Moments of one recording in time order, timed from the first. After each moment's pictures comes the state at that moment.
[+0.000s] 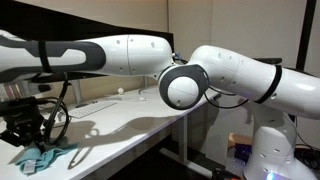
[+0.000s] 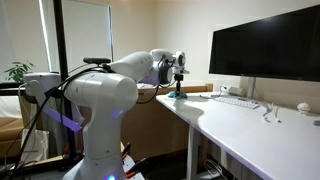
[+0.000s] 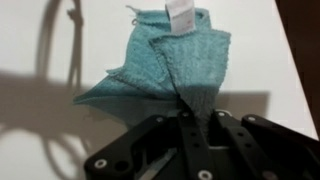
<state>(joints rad) 0.55 1.19 0.00 -0.36 -0.01 1.46 1.27</state>
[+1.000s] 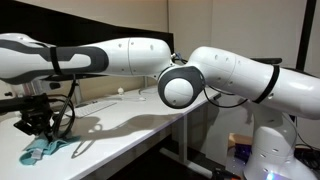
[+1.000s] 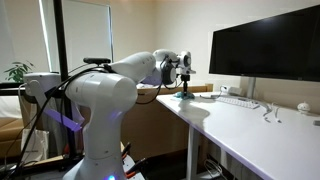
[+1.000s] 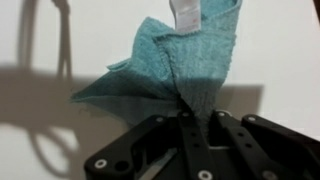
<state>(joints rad) 0.49 1.19 -0.04 -0.36 -0.01 1.54 1.27</state>
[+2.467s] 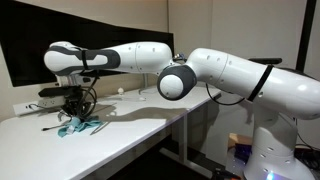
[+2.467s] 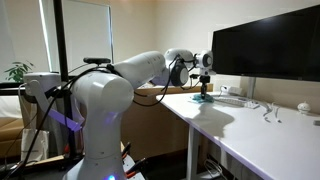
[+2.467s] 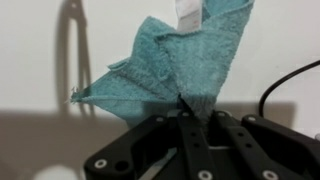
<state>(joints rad) 0.28 1.19 -0.03 -0.36 0.00 1.51 1.39</state>
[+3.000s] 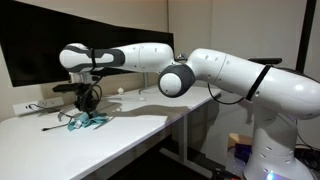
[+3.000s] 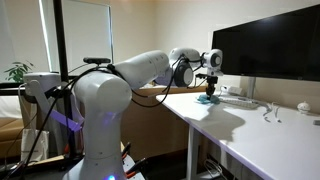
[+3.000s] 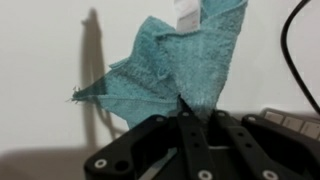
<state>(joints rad) 0.20 1.19 -0.01 -0.36 0.04 1.49 1.51</state>
